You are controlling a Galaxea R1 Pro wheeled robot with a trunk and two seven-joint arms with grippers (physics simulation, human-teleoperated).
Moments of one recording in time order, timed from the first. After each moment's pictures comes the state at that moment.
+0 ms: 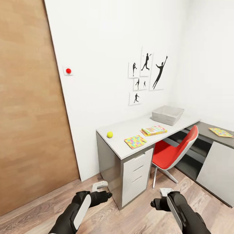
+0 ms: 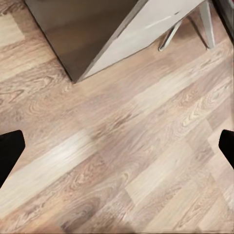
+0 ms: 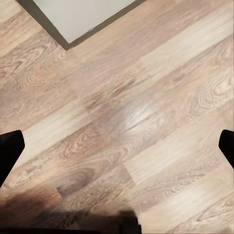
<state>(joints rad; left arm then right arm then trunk) -0.40 -0.13 -0.13 -0.90 0.39 0.67 0.04 -0.39 -0.05 -0.01 -0.92 -0.01 0.85 0.09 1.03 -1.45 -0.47</state>
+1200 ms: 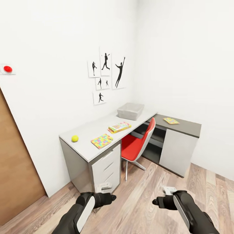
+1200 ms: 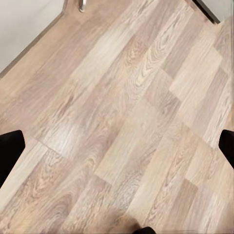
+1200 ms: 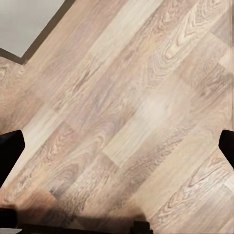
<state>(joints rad) -0.40 -0.14 -0.22 -0.90 0.39 0.67 0.03 -0.40 -0.11 -0.01 -0.92 -0.06 0.85 0.22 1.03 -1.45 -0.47</state>
